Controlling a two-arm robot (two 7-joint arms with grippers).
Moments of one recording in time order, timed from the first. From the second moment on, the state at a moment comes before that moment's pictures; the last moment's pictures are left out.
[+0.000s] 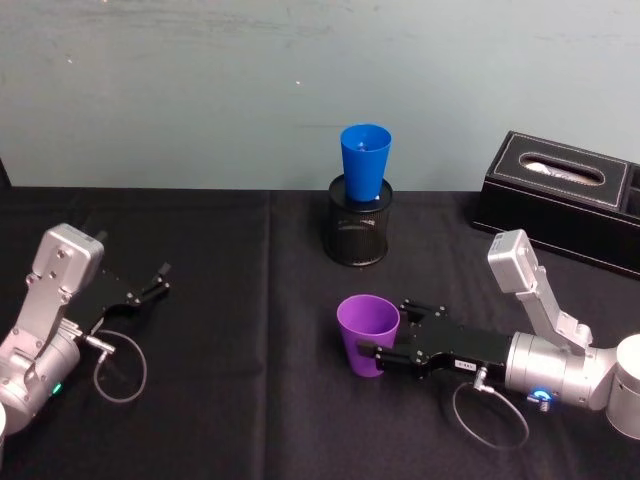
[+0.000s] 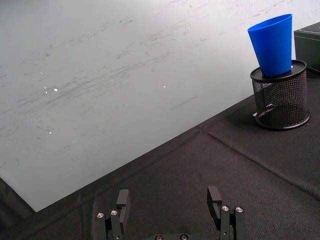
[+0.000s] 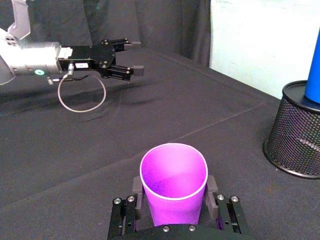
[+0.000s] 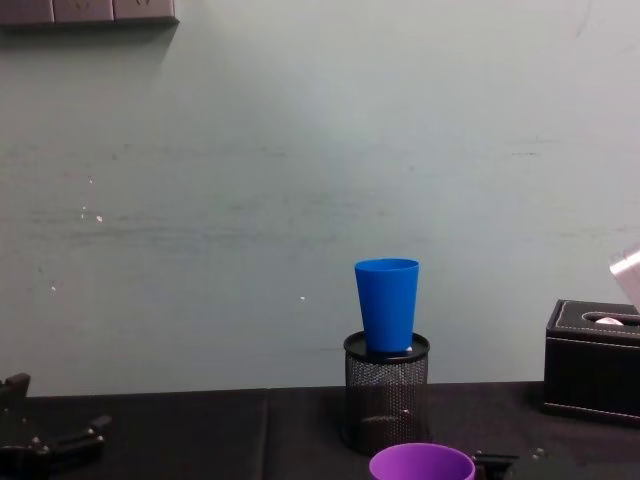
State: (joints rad) left arm -0.20 0.60 0.45 -1.41 -0.25 -0.12 0.03; right arm 0.48 0.47 -0.60 -1.12 0.48 -0.09 0.82
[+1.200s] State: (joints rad) left arm -0.20 0.60 0.45 -1.41 -0.25 -0.12 0.03; right arm 0.48 0.48 -0.60 -1.12 0.48 -0.09 0.82
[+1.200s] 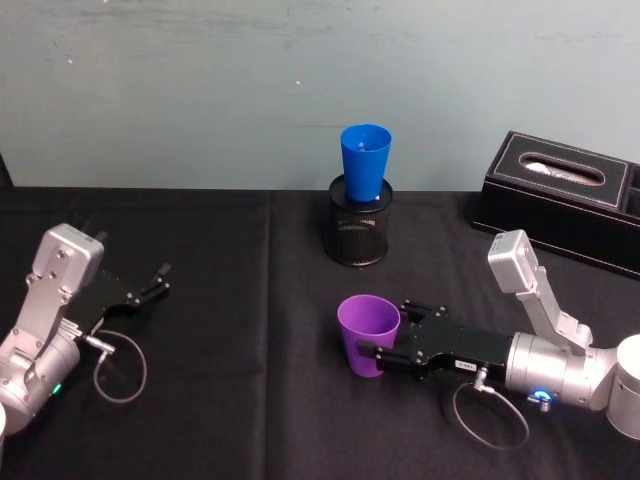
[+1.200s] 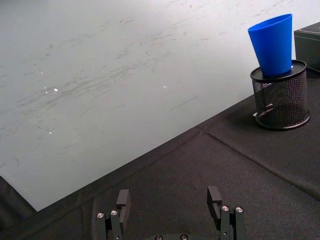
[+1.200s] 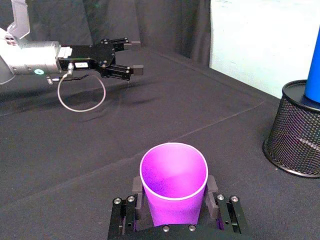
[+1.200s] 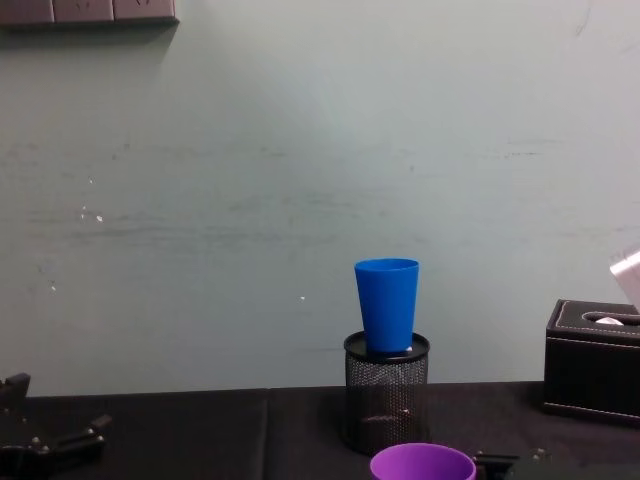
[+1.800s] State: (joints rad) left arm -0.20 0.60 0.45 -1.41 -0.25 -0.12 0.03; right arm 0.48 0.48 -0.60 -1.12 0.48 -0.09 0.82
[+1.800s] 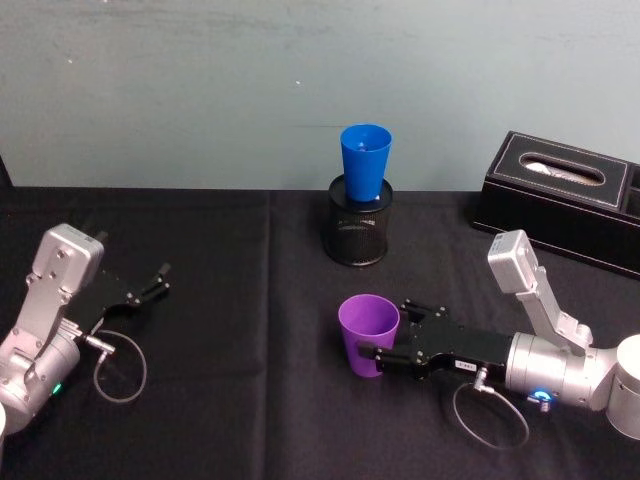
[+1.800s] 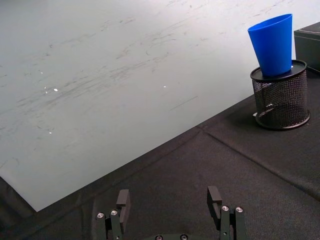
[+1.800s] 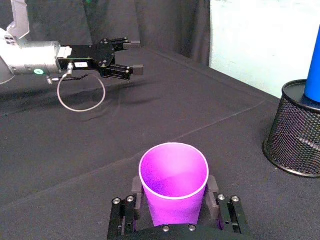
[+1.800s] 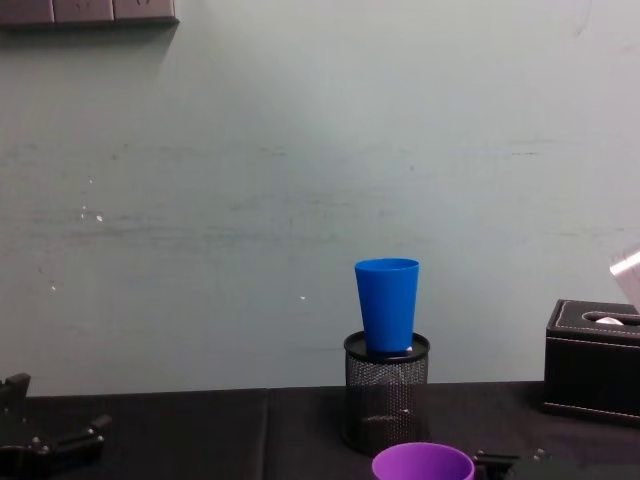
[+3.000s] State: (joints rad) left arm -0.20 0.60 0.45 -1.41 -0.25 -0.12 0.03; right arm 0.31 0.48 -0.41 -1.34 0.54 -0.19 0.55
